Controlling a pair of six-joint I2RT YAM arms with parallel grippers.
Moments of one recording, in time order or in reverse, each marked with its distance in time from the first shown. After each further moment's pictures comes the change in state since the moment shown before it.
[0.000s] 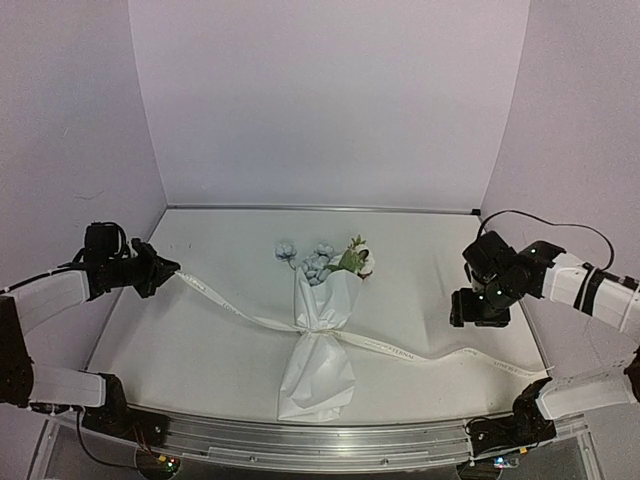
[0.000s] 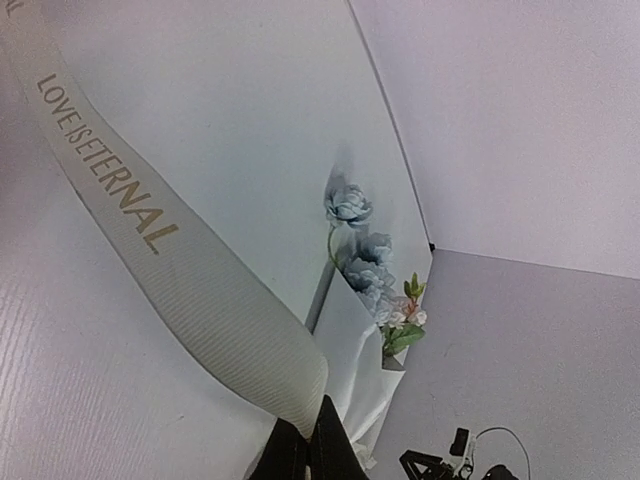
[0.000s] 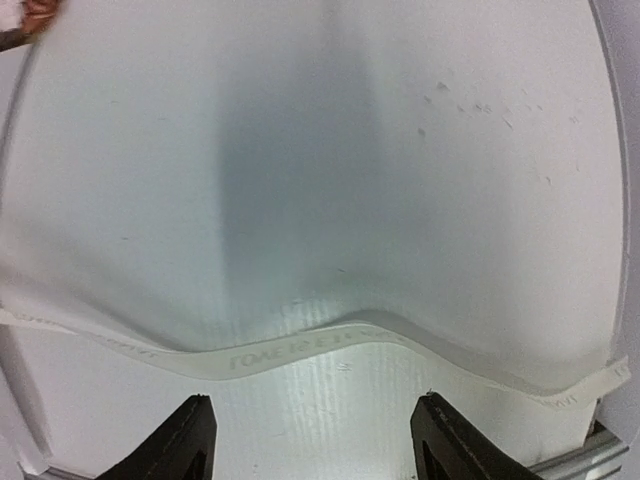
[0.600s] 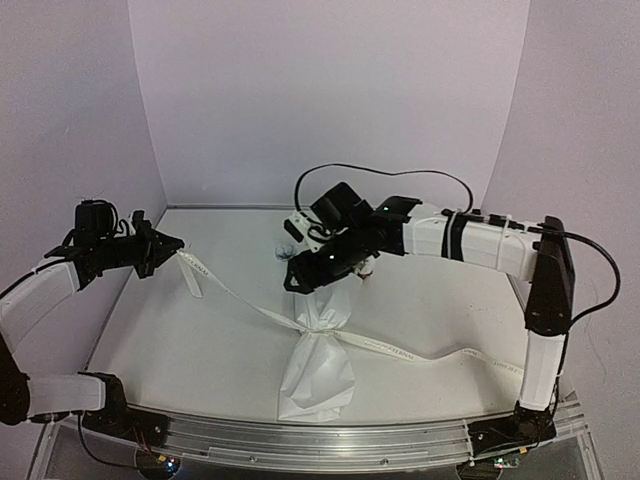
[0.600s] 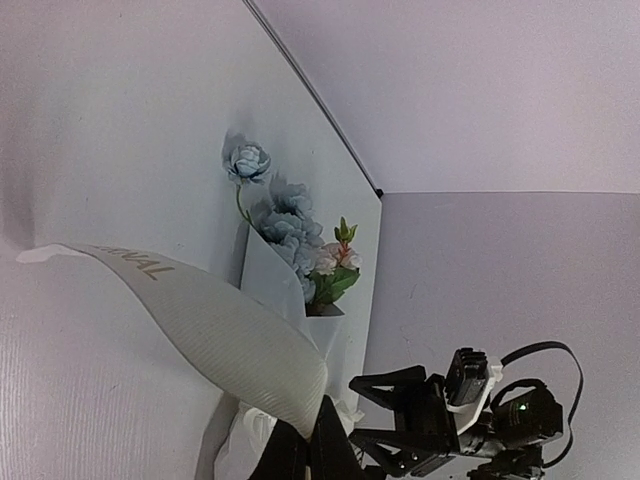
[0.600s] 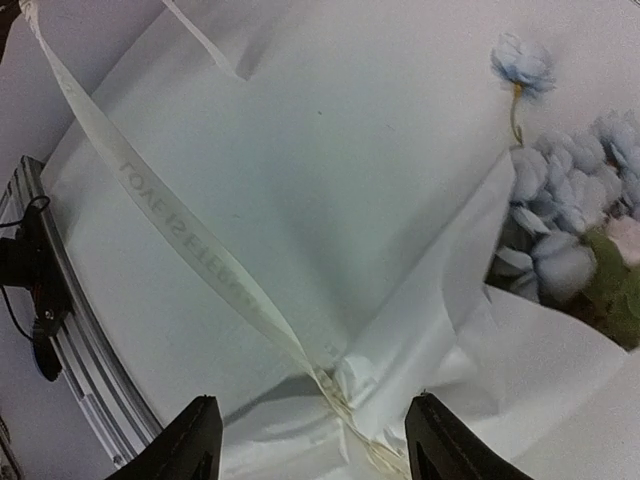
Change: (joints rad) left arm -0.043 -0.088 0.128 -0.096 0.121 0.049; right arm 0.395 0.757 0.822 0.283 -0.326 -0.264
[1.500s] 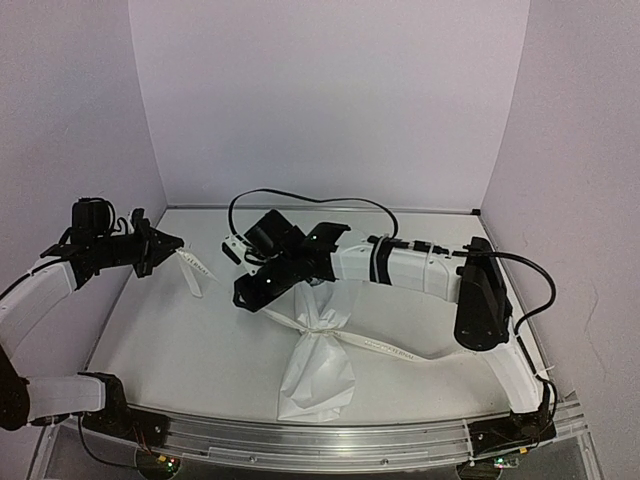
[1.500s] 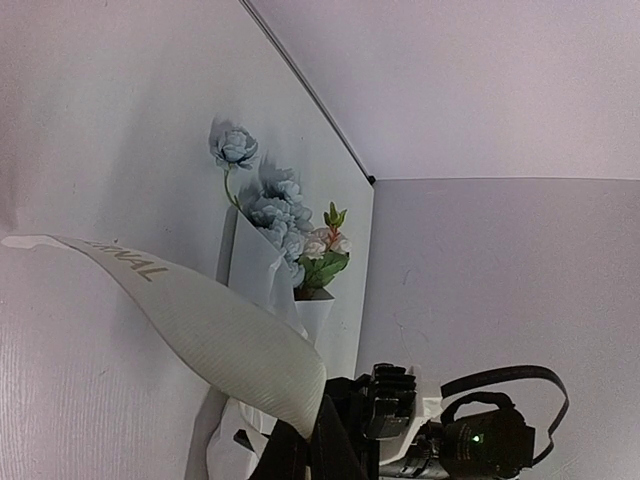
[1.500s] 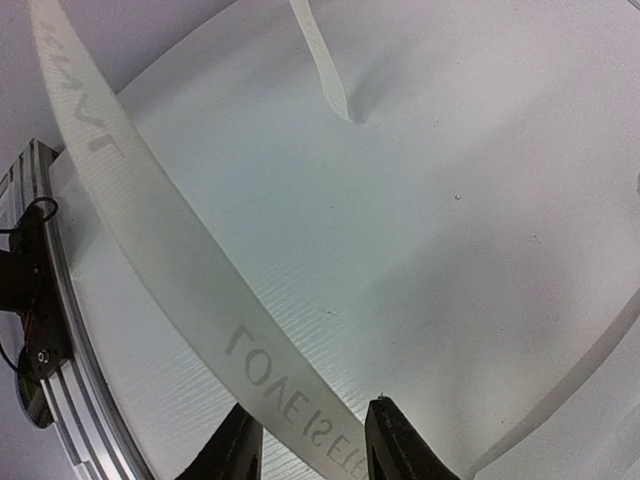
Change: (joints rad) left arm -0.001 -0.024 0.023 -0.048 0.039 0.008; right arm 0.141 0.389 0.431 0.027 0.042 -0.050
